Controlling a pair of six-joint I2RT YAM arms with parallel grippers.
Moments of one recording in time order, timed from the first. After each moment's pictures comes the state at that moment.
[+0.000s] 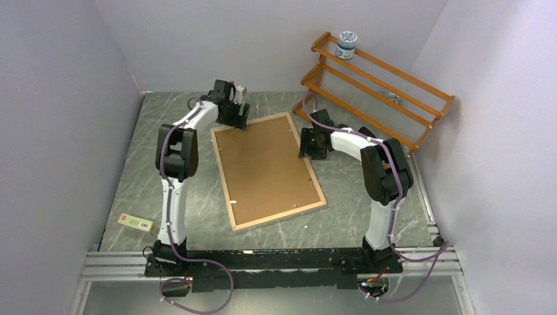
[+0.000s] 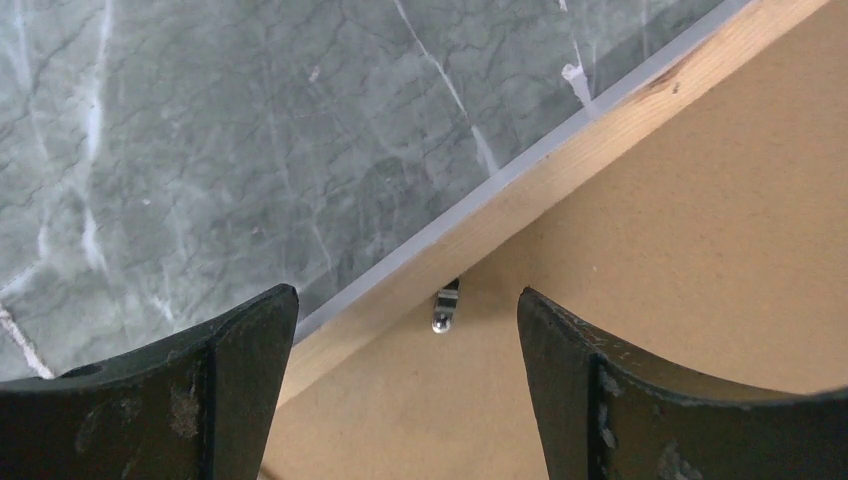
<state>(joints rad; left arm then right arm) -0.21 2.33 1.94 -0.54 0.17 0.04 0.38 1.94 1.28 -0.38 -0.07 0.46</state>
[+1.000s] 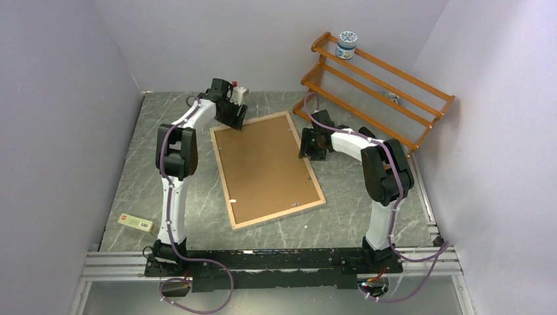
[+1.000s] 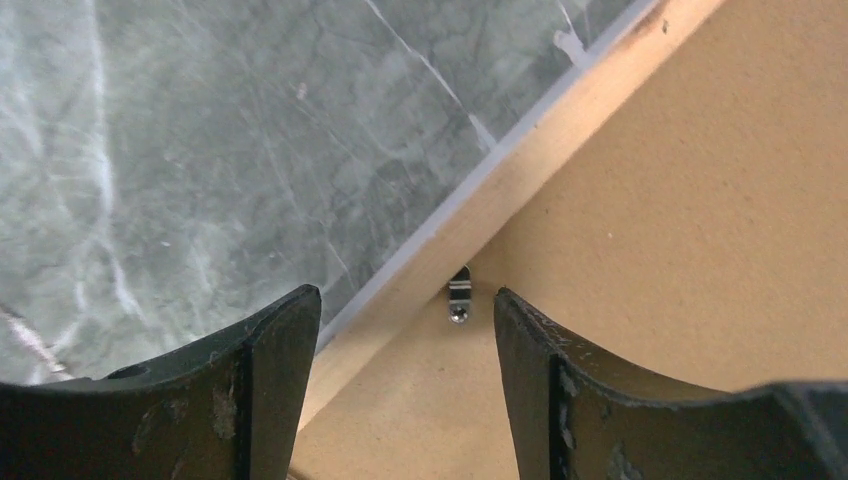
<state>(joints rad) -0.22 2.37 1.99 -0.56 0.18 0.25 0.38 1.93 1.26 -0.36 -0.08 0.51</state>
